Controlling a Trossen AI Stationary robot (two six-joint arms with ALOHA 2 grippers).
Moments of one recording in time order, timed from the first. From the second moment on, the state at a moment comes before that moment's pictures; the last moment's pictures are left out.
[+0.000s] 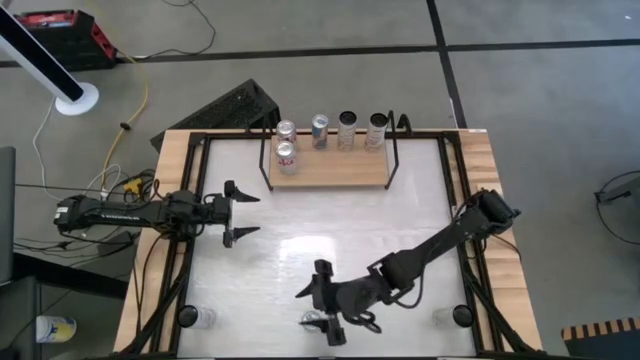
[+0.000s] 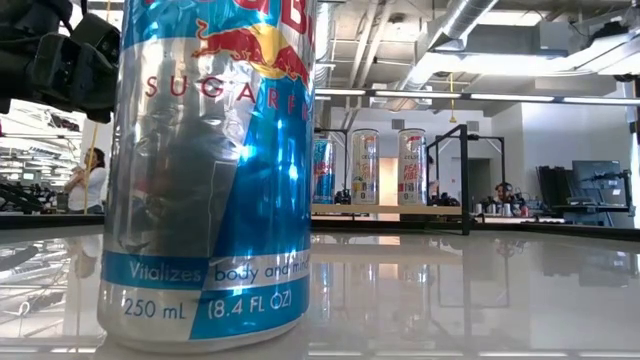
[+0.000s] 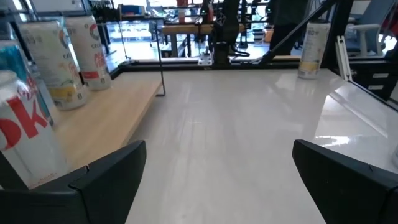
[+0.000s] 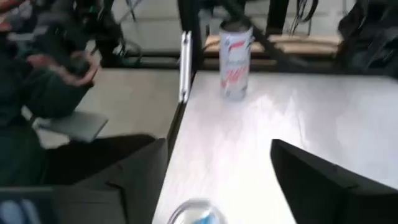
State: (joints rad) left arm 0.04 0.34 0.03 0.29 -0.06 0.04; right arm 0.54 1.90 1.62 -0.17 0.26 0.28
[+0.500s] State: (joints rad) left arm 0.04 0.34 0.03 0.41 -0.07 0.21; right arm 0.58 1.91 1.63 -0.35 0.29 0.26
